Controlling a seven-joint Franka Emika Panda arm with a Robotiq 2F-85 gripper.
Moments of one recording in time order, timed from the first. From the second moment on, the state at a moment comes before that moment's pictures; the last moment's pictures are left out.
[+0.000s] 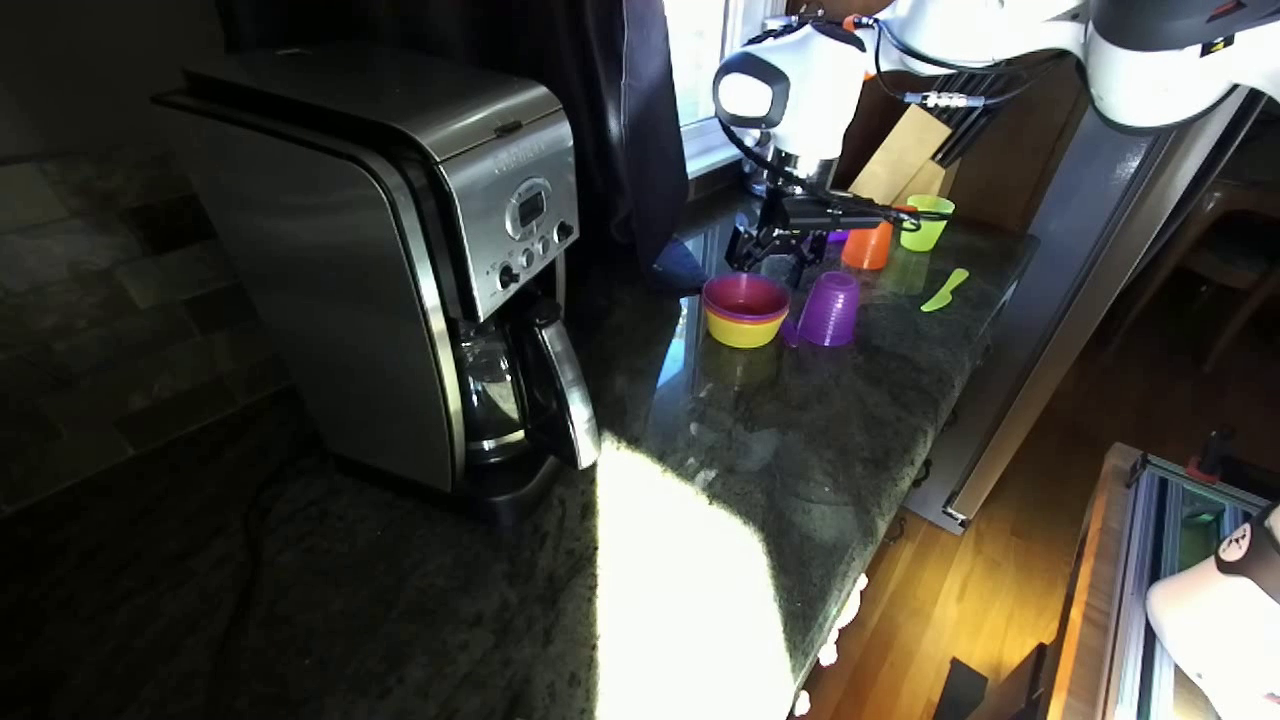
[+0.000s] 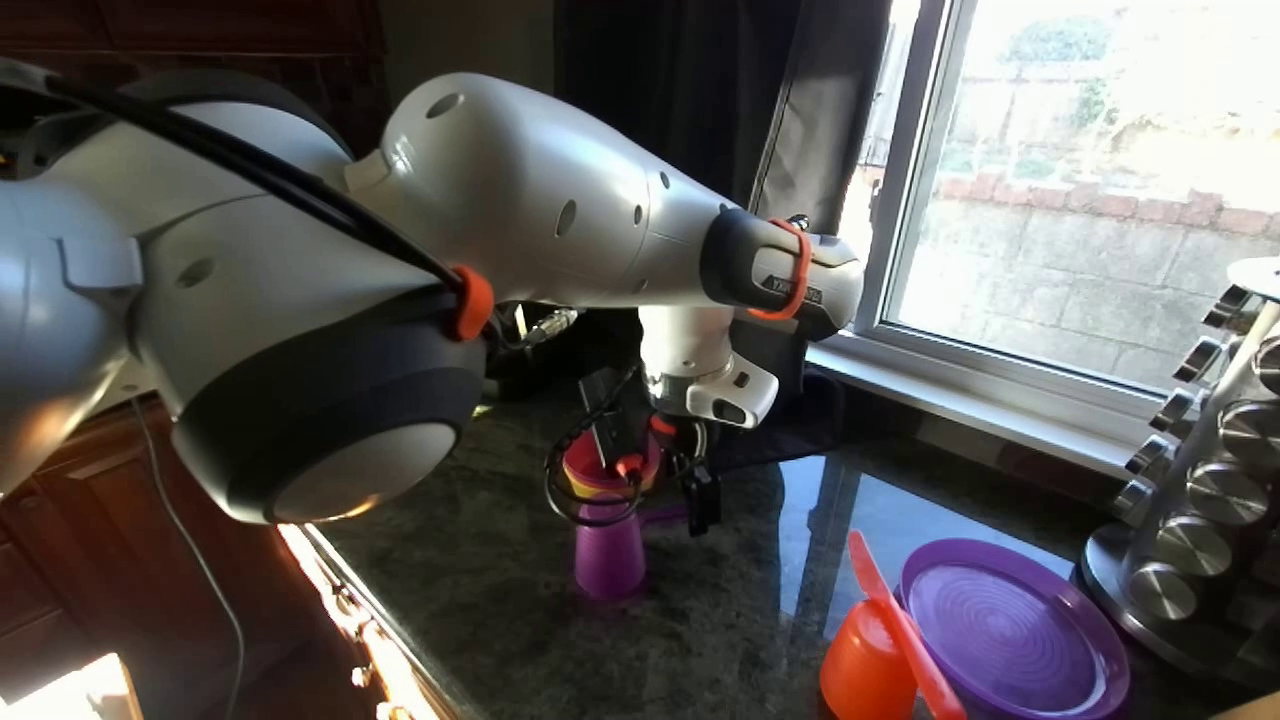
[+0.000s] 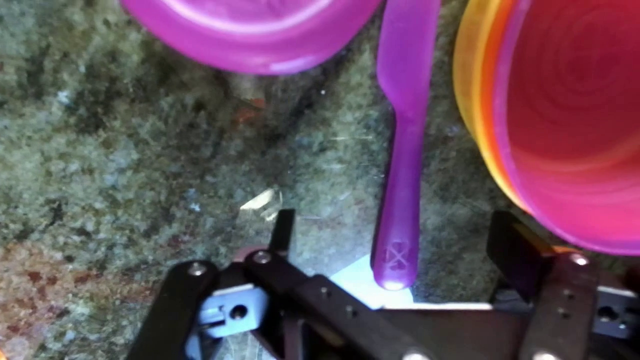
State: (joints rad) arm -0.62 0.95 0.73 -1.22 2.51 4.21 -2.43
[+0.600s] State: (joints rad) arm -0.61 0.97 0.73 -1.21 2.51 4.21 -2.42
